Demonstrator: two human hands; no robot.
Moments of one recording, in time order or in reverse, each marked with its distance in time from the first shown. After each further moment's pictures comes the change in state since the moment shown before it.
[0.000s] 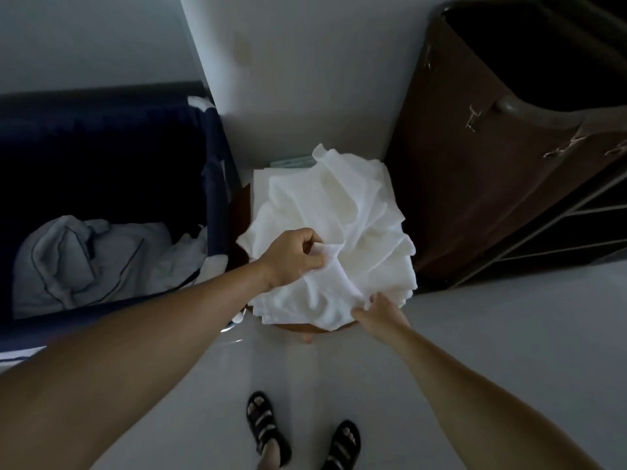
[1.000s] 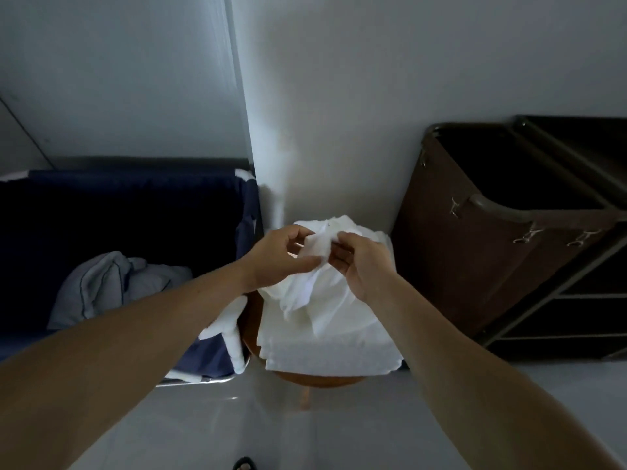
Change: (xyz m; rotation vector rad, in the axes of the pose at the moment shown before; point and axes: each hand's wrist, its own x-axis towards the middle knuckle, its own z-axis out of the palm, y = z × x) left_hand -0.062 0.094 -0.077 0.051 0.216 0.160; right_hand -0.103 -0.168 -0.108 1.294 -0.155 -0.362
